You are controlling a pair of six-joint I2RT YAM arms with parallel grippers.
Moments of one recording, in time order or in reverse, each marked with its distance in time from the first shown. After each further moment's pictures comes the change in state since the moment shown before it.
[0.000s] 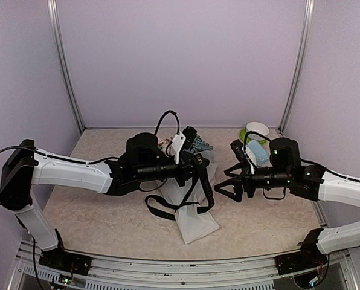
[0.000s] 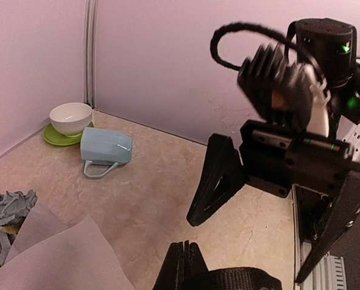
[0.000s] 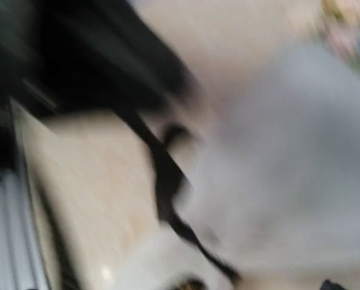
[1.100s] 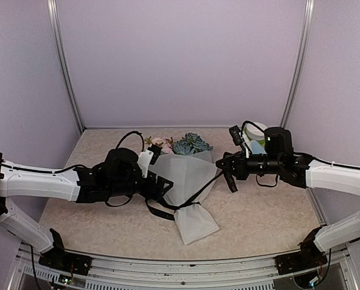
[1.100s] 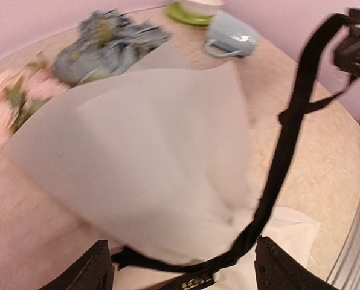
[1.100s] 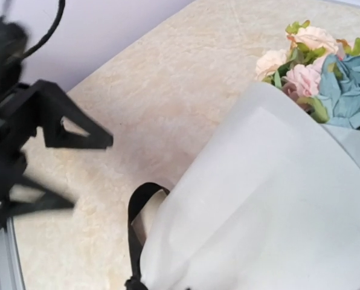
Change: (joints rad) left arm 0.022 -0.274 -0.234 -0.438 -0.339 -0.153; right arm -0.122 0.166 0.099 0.173 -0.101 0.078
